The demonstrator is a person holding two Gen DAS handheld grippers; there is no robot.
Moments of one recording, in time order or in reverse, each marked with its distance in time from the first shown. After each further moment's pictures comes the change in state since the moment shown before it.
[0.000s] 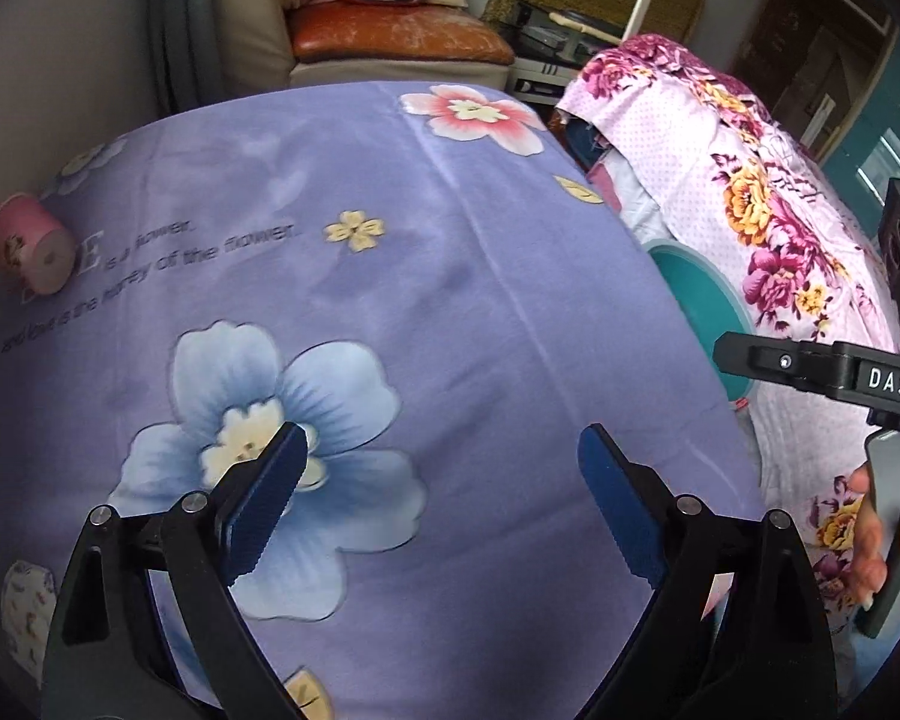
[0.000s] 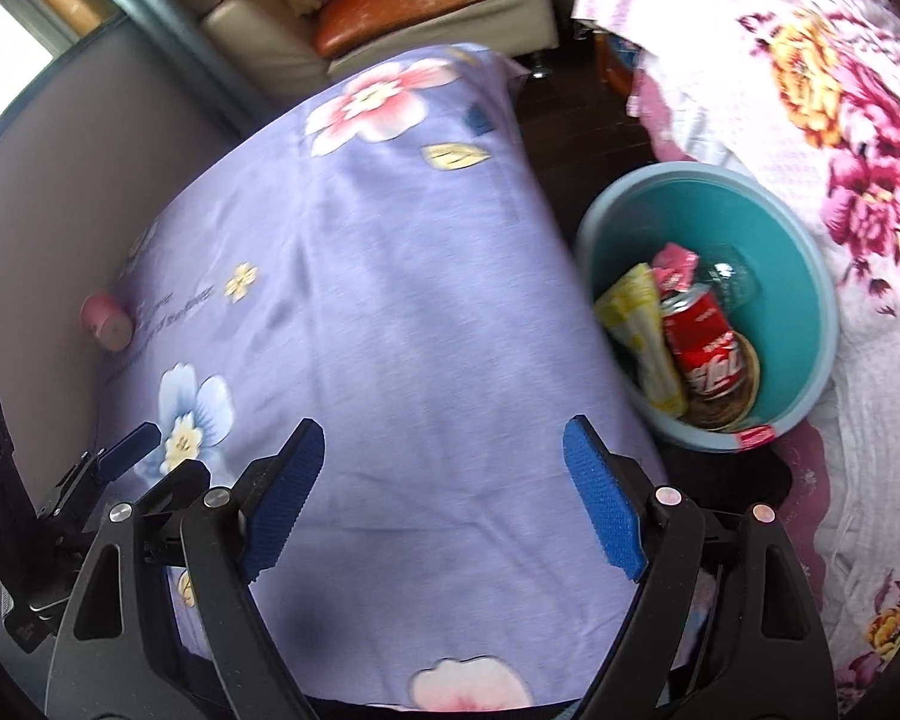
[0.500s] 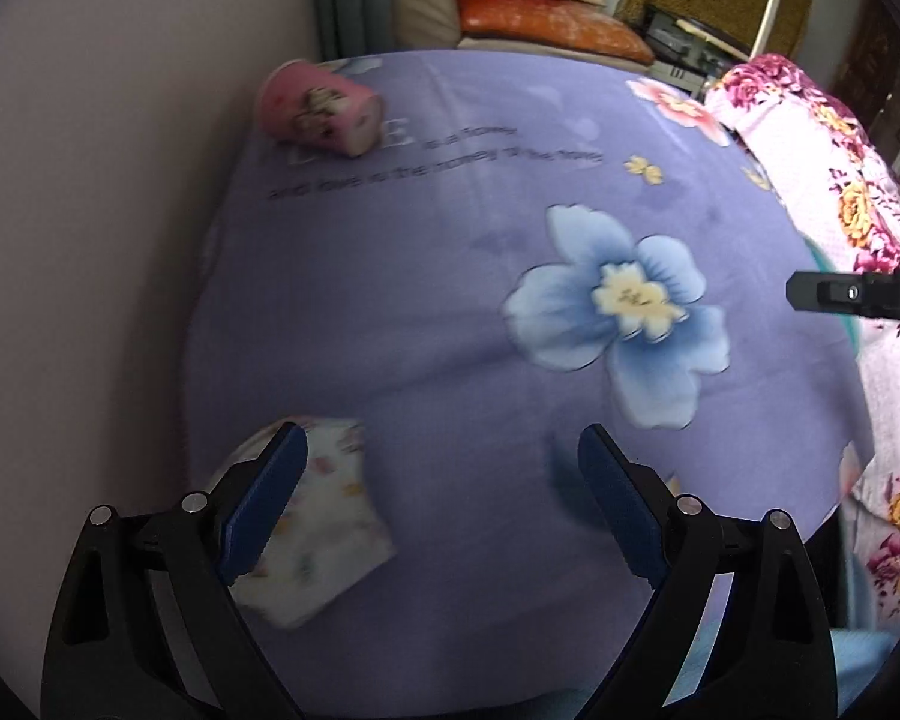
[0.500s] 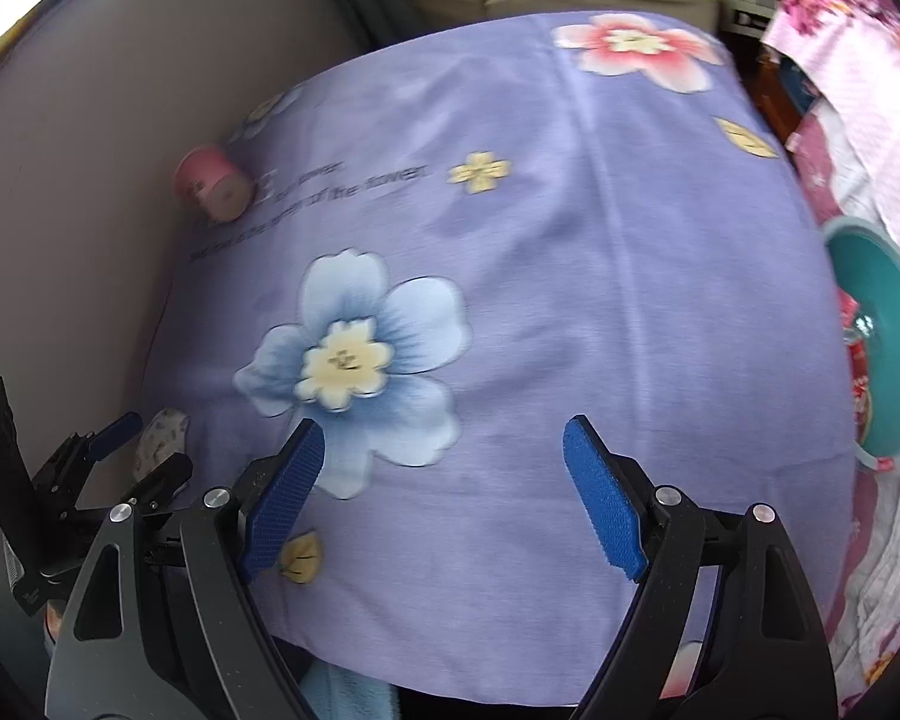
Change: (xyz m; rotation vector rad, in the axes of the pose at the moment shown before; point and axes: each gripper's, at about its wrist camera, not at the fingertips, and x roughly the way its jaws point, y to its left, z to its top) left arm -0.073 0.154 -0.081 -0.109 0.039 0.228; right arm 0.045 0.166 -0.032 -0.254 0.130 0.091
